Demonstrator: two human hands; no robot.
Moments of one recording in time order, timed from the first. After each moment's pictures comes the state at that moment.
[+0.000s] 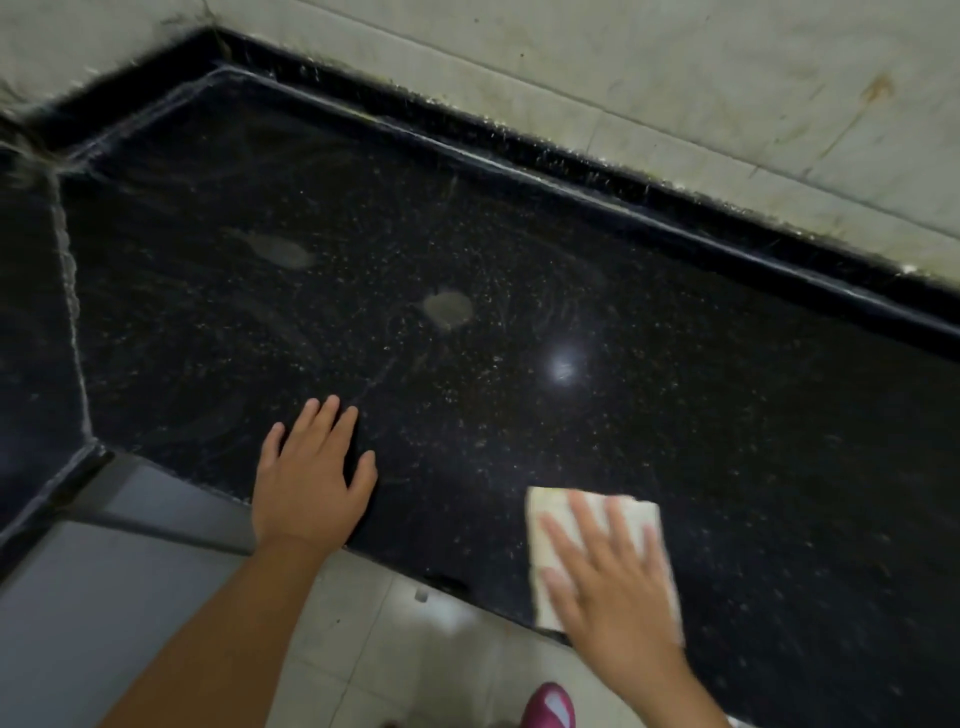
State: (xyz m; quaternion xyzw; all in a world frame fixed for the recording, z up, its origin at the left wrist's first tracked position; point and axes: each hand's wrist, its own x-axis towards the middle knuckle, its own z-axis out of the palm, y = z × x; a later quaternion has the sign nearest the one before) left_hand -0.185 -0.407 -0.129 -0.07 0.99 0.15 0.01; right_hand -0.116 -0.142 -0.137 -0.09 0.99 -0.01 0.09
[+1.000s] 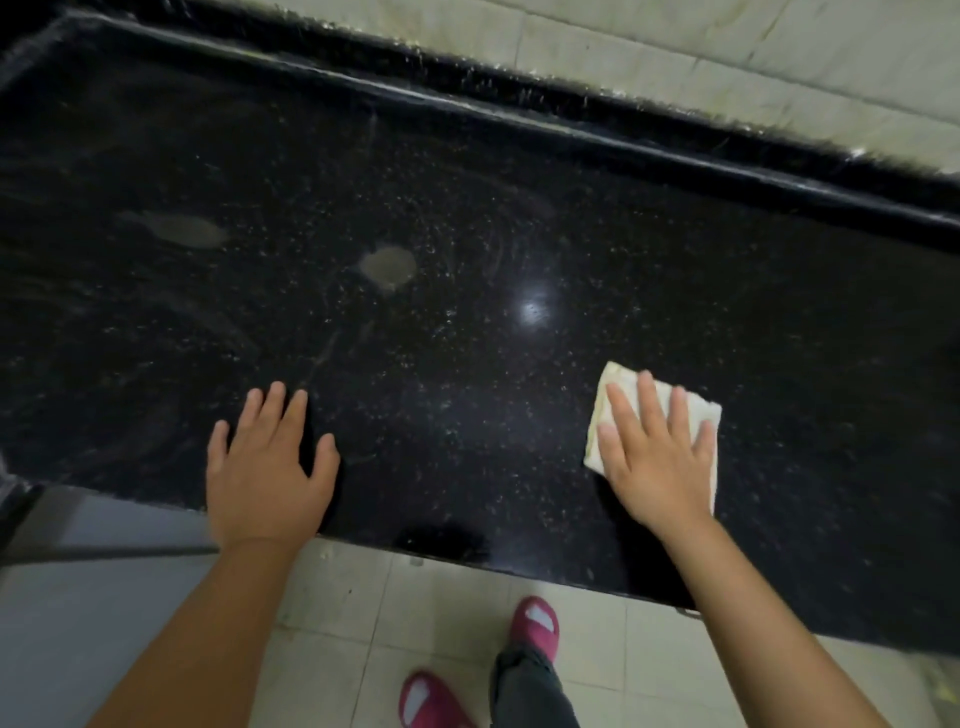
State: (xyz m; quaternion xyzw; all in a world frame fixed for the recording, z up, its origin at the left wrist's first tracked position) left_hand -0.185 -0.408 -0.138 -0.05 0.99 0.12 0.00; right_hand -0.163 -0.108 -0.117 0.15 0.98 -0.03 0.14
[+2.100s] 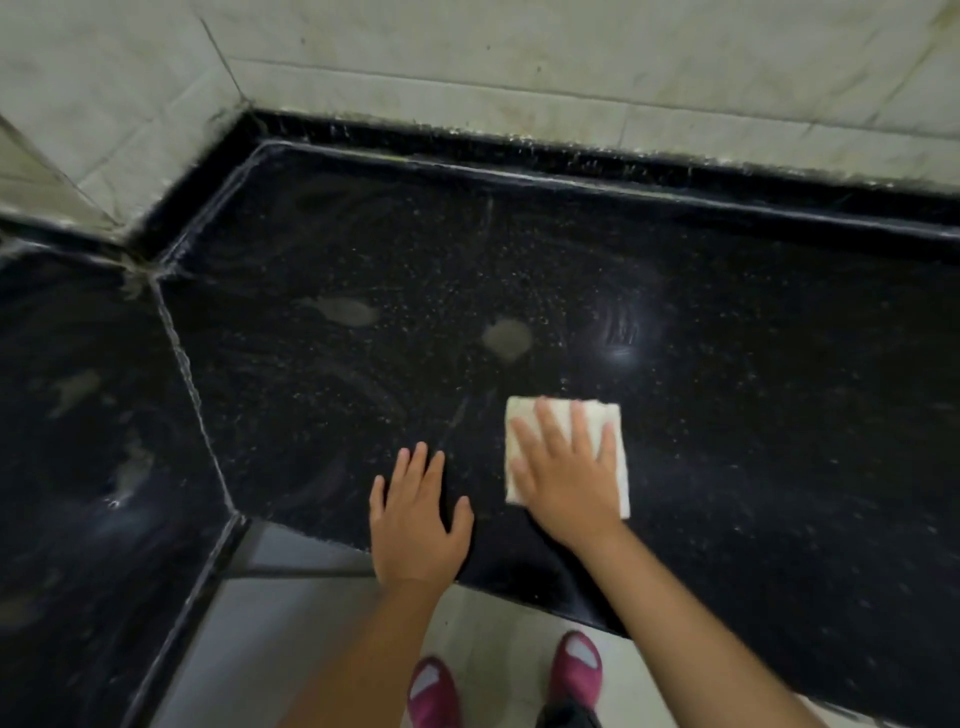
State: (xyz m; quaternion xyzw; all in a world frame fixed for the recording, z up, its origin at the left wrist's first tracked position) left_hand -0.185 -0.411 -0.121 -0.06 0.98 0.19 0.05; right_hand -0.226 -0.258 -0.123 -0.04 0.99 -0.04 0.09
